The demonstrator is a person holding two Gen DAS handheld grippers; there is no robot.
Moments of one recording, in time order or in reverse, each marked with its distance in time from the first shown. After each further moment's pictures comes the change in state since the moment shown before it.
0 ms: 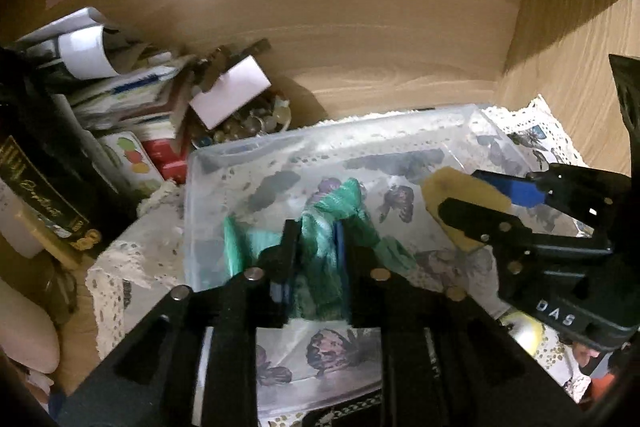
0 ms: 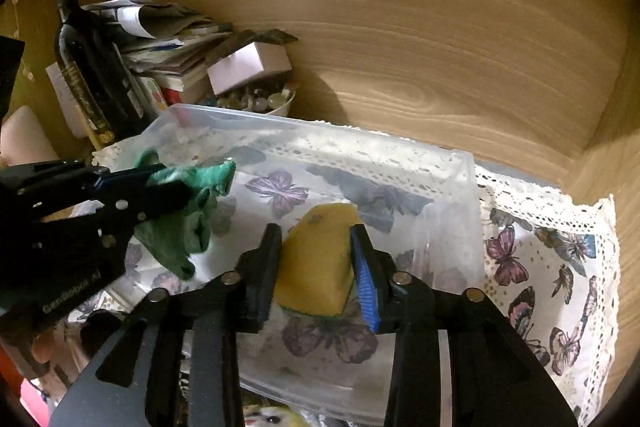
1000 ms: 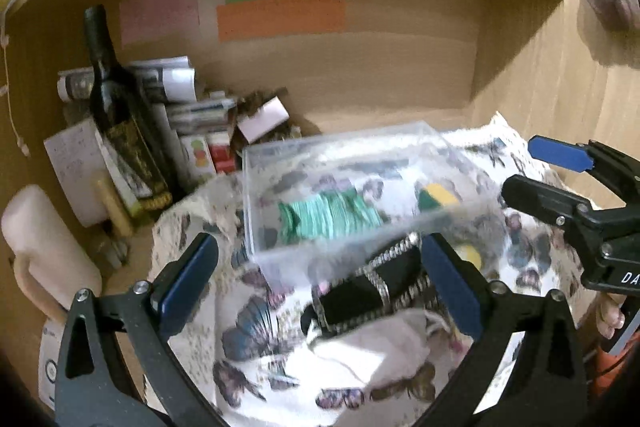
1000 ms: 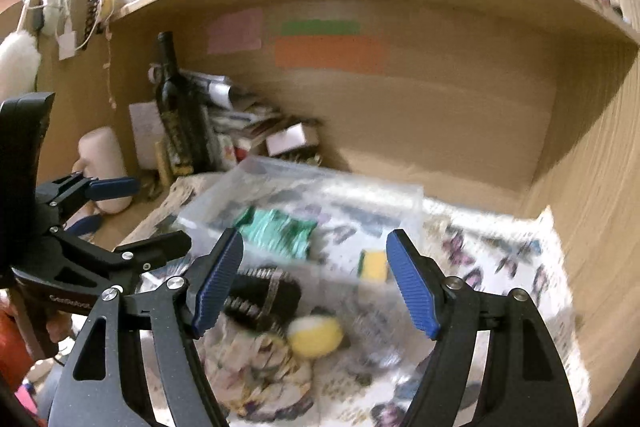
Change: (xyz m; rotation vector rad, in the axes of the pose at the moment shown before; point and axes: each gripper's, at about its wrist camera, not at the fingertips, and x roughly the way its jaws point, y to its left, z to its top) left arm -0.120 -0.023 -0.062 0.010 -0.202 0.046; right arm -0.131 0.031 -0.064 -0.039 -0.290 0.024
